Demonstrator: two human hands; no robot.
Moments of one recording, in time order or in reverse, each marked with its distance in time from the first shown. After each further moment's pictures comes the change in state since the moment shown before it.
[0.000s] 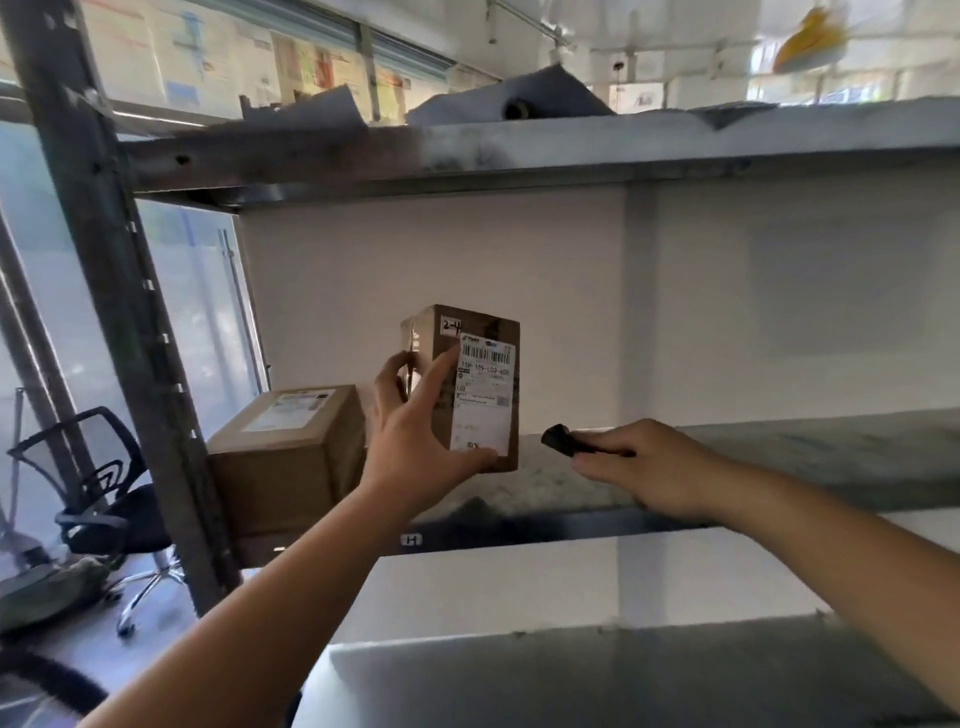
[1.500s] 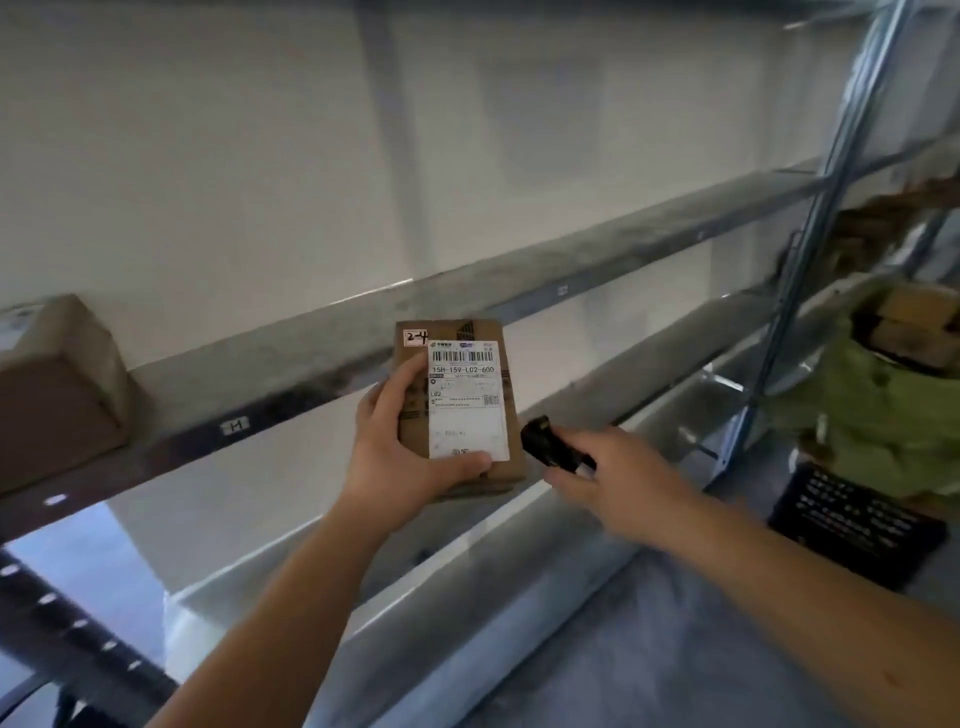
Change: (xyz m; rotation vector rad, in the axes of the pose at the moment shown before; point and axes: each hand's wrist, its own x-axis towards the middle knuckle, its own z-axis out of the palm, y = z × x) left_hand -0.155 0.030 0.073 -0.540 -0.529 0.038; right_hand -0.228 0.069 0.118 -0.107 0.366 0.417
